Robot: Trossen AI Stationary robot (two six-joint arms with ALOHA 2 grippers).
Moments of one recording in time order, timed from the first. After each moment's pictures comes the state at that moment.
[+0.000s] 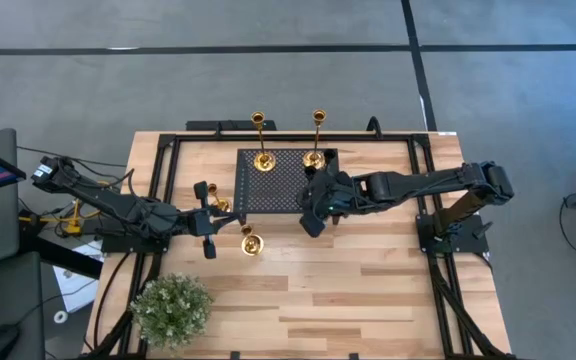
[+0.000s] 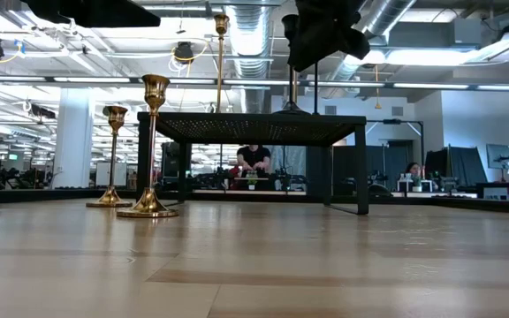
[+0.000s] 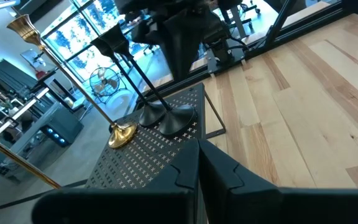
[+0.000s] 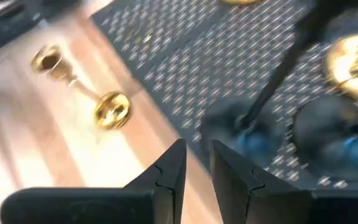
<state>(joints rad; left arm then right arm) -0.43 0.61 0.49 0.08 -0.62 0.44 0.11 1.58 1.40 -0.76 0.36 0.65</state>
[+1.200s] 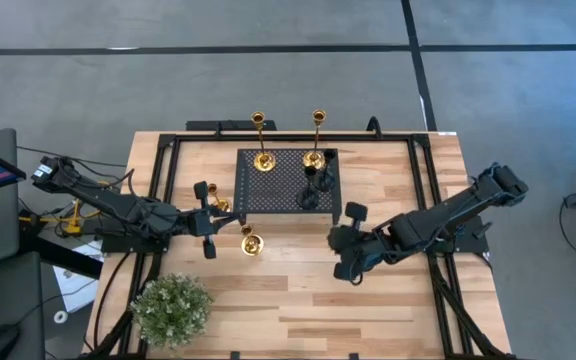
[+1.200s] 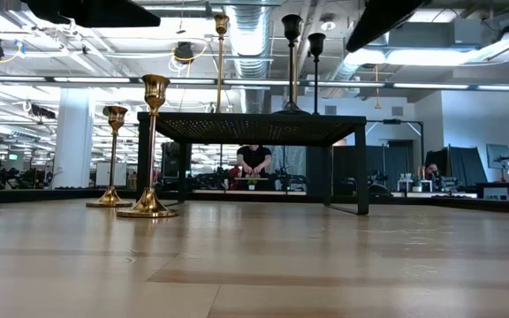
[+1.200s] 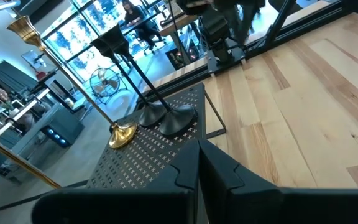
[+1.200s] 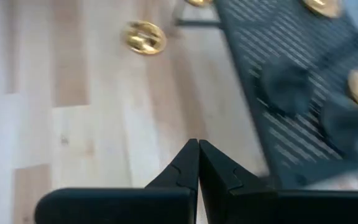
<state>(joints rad) -0.43 0.61 0.49 0.08 -0.62 0.44 0.46 1.49 1.23 -0.79 0.60 0.40</state>
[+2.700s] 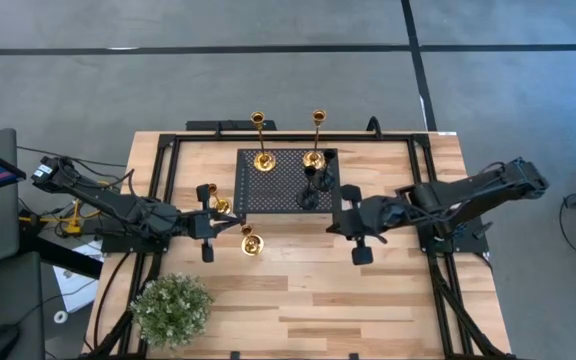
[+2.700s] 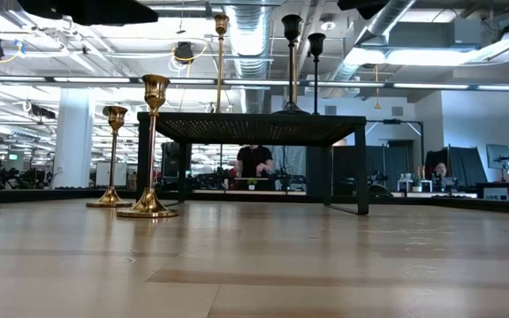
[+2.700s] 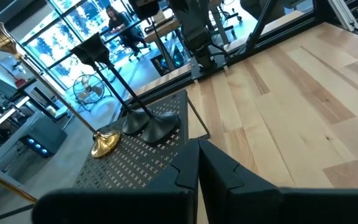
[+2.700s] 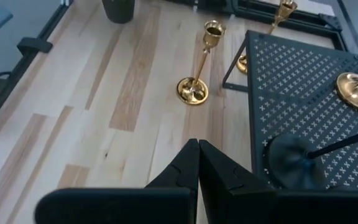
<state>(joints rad) -0.43 0.61 0.49 0.08 -0.54 0.44 0.28 1.26 1.13 -0.57 0.21 -0.04</state>
